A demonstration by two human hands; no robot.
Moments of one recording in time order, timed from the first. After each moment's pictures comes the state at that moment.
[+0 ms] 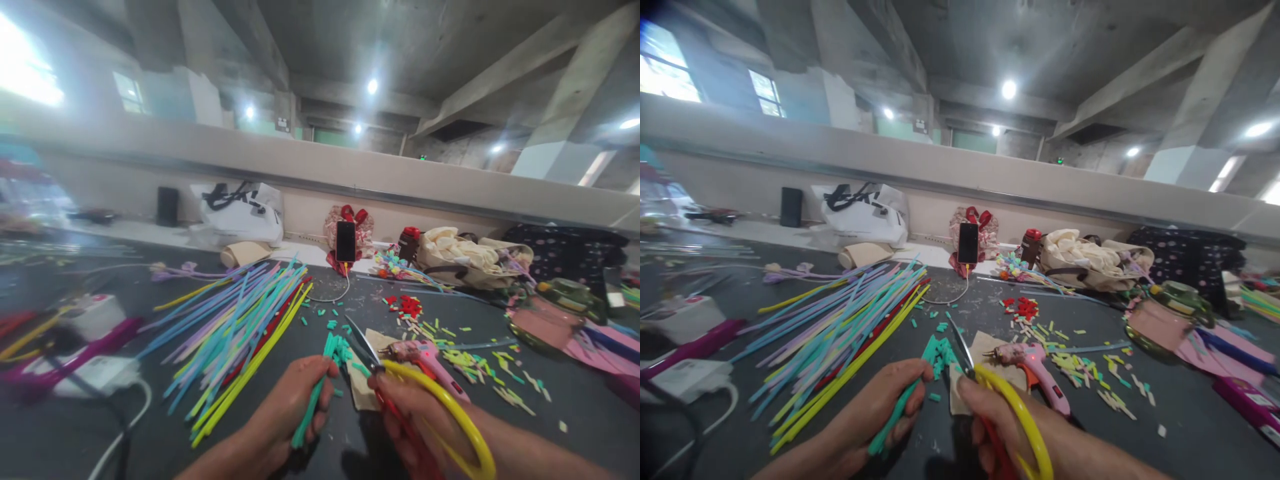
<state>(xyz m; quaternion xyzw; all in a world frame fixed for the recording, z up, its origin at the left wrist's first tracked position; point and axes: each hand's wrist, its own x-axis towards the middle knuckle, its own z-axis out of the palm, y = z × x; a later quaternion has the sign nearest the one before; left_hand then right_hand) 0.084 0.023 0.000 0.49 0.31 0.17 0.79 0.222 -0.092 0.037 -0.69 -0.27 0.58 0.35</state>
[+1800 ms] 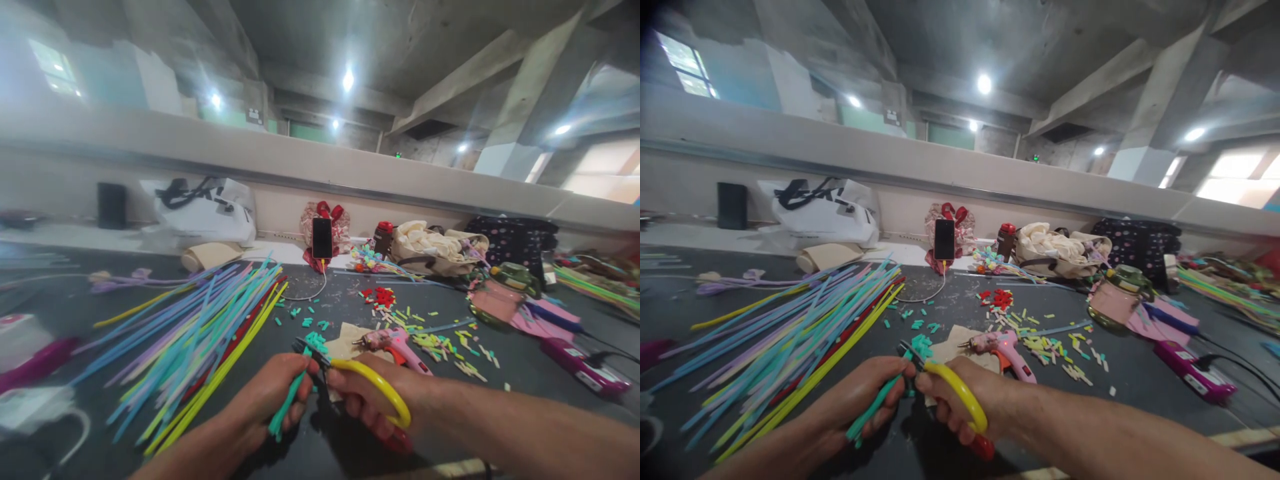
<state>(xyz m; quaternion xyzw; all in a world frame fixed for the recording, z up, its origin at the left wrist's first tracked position) 0.096 0.033 0.003 0.53 0.37 0.09 0.76 0.225 -0.069 0.035 -0.68 -0.30 0.59 0.32</state>
